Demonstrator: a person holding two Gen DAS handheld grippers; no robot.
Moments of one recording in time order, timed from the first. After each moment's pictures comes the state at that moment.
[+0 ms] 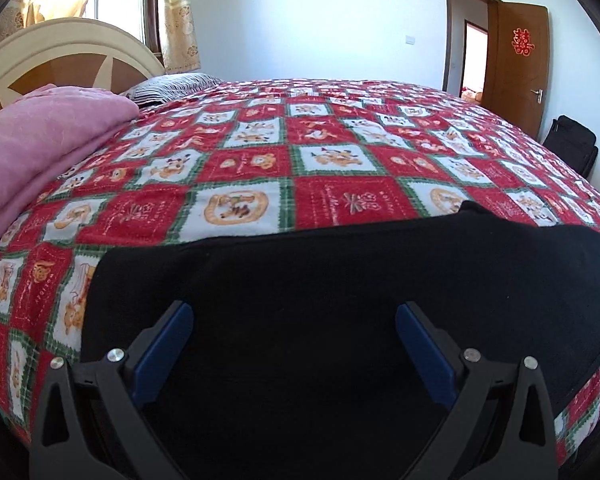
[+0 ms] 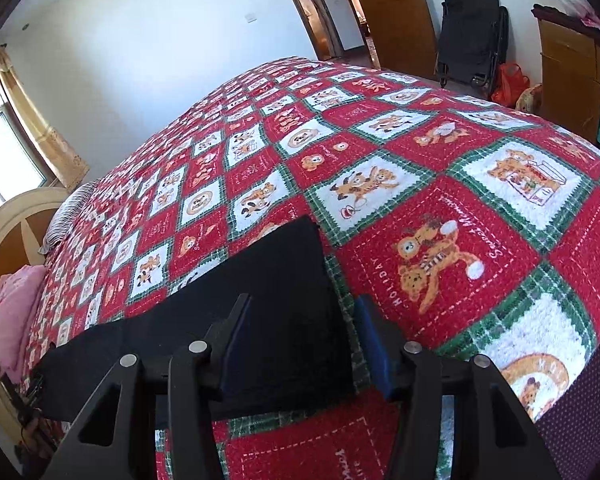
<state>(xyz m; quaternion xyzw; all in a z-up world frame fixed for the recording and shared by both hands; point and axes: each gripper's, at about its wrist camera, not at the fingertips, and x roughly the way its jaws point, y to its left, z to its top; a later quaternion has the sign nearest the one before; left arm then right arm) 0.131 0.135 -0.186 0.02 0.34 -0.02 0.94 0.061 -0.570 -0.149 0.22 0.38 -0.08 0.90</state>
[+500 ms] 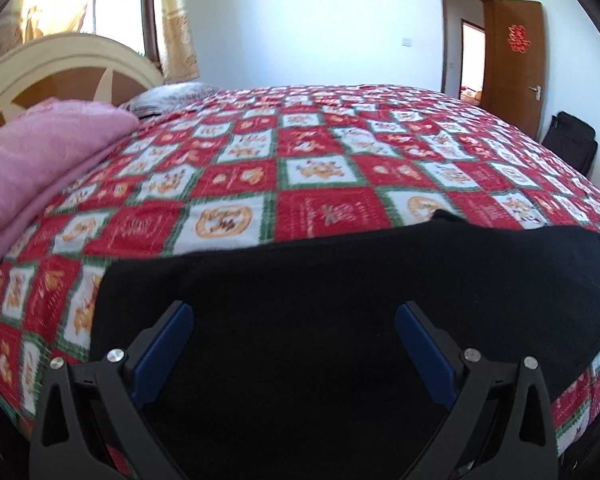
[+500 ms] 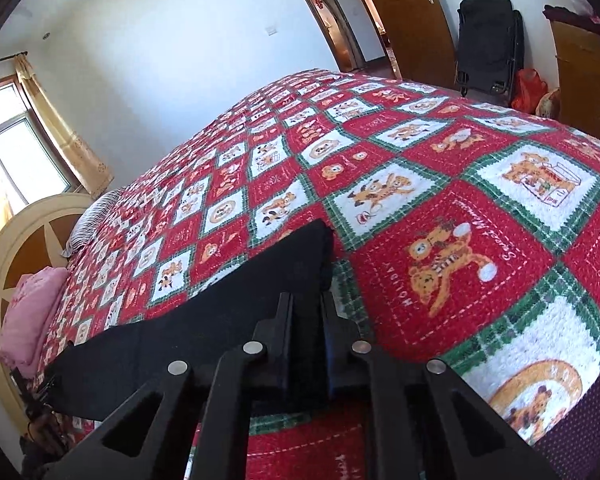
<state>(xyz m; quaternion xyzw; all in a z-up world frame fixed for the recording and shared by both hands) 0.121 0.115 -0.167 0.03 0.33 -0.02 0.94 0.054 -0.569 -0.146 0.24 0.34 -0.04 0.91</state>
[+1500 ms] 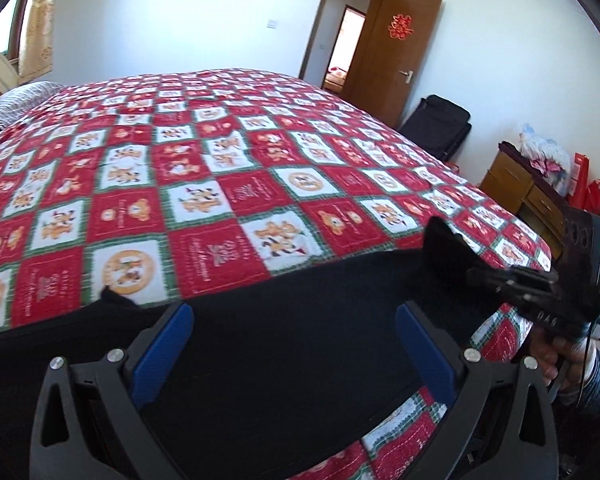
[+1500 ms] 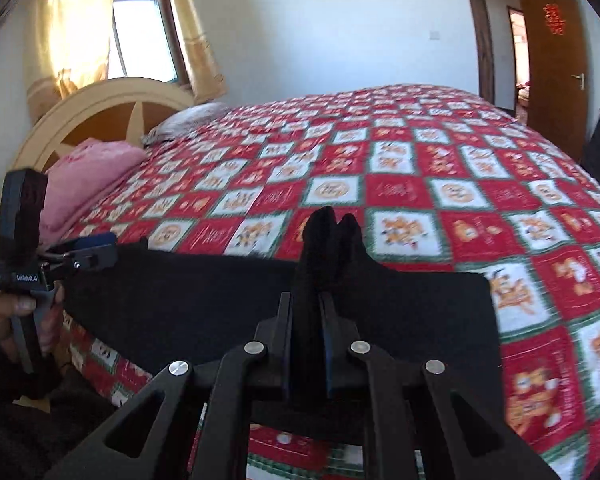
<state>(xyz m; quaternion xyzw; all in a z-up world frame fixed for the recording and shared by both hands) 0.138 -0.054 -0.115 -0.02 0.37 -0.29 0.88 0.097 -0.300 -0.140 0.05 0.36 0.14 0.92</state>
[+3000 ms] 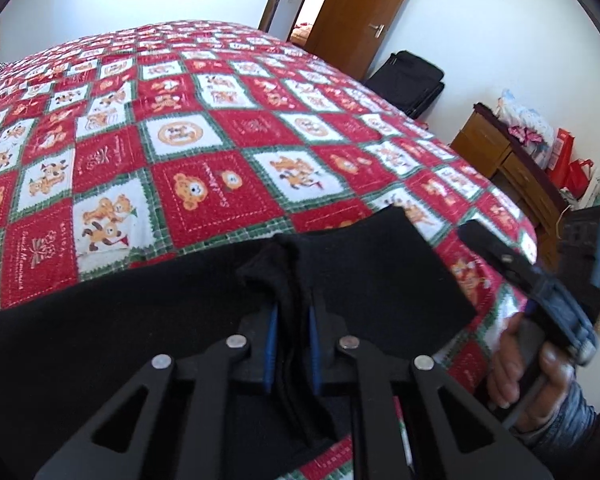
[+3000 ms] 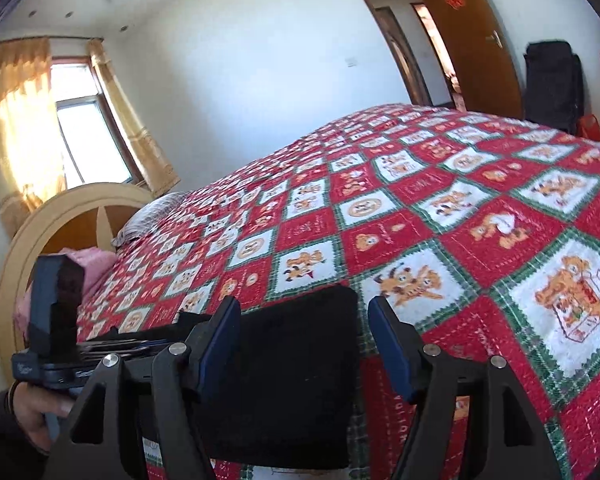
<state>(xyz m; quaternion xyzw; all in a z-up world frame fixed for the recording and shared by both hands) 0.143 -0.180 -0.135 -0.02 0.45 -0.34 0.83 0.076 -0.423 -0.162 0.22 0.25 0.04 0.94</state>
